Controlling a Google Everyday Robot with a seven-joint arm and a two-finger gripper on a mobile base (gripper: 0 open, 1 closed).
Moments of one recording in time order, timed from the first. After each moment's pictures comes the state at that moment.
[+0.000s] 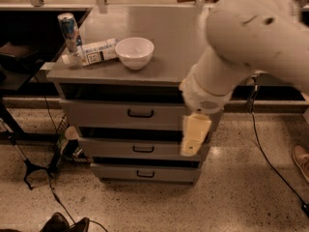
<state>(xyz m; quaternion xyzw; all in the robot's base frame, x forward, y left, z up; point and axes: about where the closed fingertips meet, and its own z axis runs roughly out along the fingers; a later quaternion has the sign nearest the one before) 0.466 -0.079 0.849 -0.68 0.71 0.02 0.16</state>
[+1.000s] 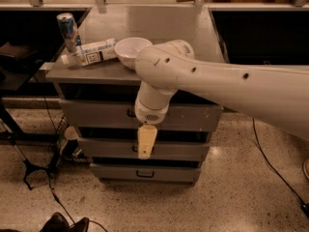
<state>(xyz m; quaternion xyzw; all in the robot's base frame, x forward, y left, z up) 0.522 0.029 0.732 -0.71 0.69 0.06 0.12</state>
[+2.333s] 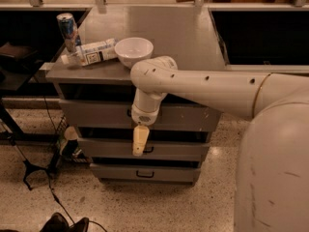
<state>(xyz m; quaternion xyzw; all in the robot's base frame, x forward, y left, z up) 0.580 0.052 0.644 -0.69 0.71 0.09 0.08</state>
